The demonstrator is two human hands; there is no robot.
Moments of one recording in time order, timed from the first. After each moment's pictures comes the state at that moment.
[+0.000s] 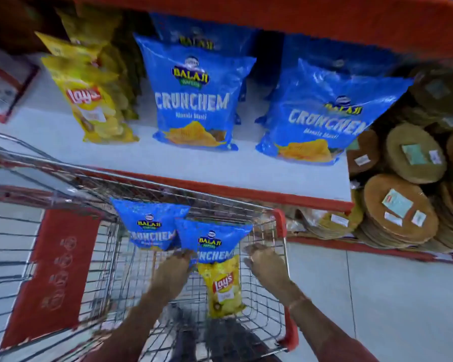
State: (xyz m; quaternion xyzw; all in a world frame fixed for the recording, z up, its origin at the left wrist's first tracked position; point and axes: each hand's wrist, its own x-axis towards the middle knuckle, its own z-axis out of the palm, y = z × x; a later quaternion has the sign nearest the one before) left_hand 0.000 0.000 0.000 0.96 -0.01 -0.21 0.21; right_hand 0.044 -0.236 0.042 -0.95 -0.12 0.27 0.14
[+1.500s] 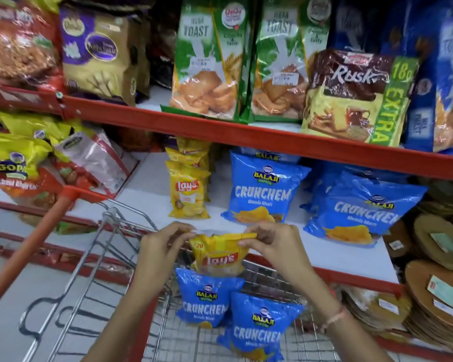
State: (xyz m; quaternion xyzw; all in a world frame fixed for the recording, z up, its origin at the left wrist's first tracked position) left_hand 0.062 0.161 0.254 0.88 0.01 0.19 0.44; right_hand 0.116 -0.069 0.270 -0.85 -0.16 0.03 0.49
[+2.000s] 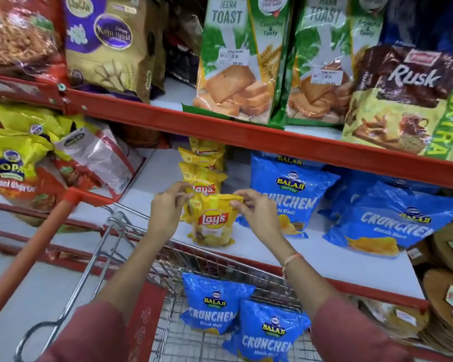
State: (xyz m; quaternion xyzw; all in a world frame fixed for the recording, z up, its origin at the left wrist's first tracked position) left_hand 0.187 0.236 0.217 0.90 0.04 0.20 0.38; right_hand 0.223 0.024 0.223 -0.88 -0.13 -0.03 0.45
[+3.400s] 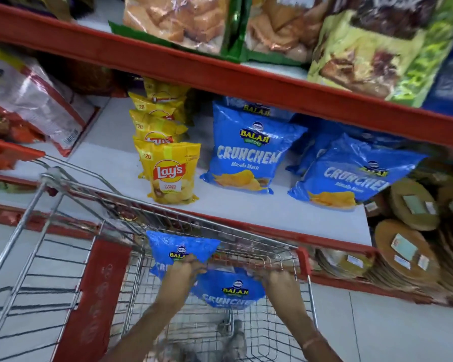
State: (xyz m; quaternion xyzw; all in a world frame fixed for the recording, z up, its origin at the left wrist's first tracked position) left_hand 0.037 0.102 0.065 0.94 -0.01 -0.10 0.33; right_hand 0.049 -0.146 0.111 -0.98 -0.10 0.14 0.02
